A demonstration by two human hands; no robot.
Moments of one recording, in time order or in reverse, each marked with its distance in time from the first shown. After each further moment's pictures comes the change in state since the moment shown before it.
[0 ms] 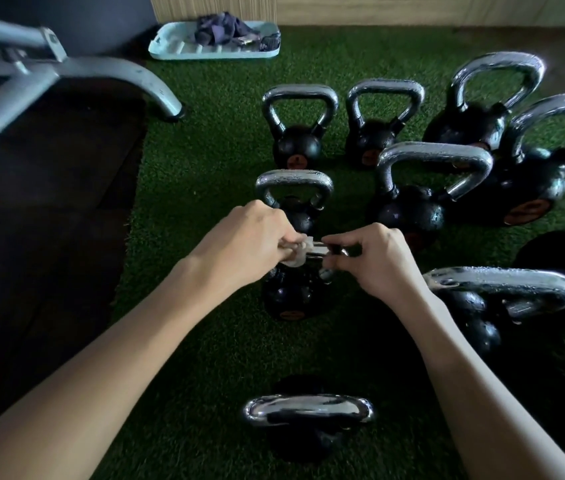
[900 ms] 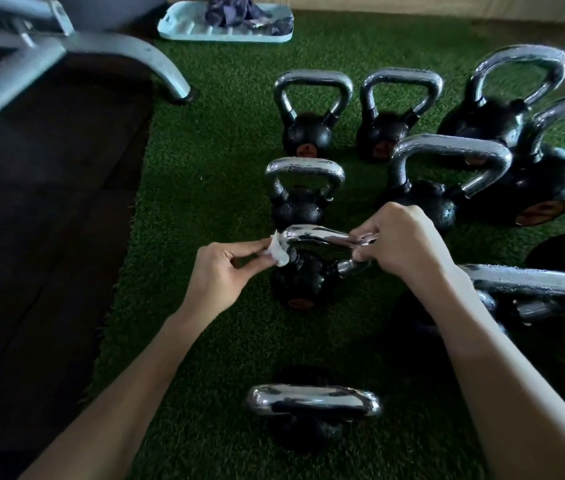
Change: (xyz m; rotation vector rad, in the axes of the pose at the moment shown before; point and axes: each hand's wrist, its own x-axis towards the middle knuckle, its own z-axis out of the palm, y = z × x) left_hand -0.050 -0.054 0.083 -0.637 0.396 -0.128; right_hand 0.015 -0.016 -0.020 -0.214 -0.096 0.214
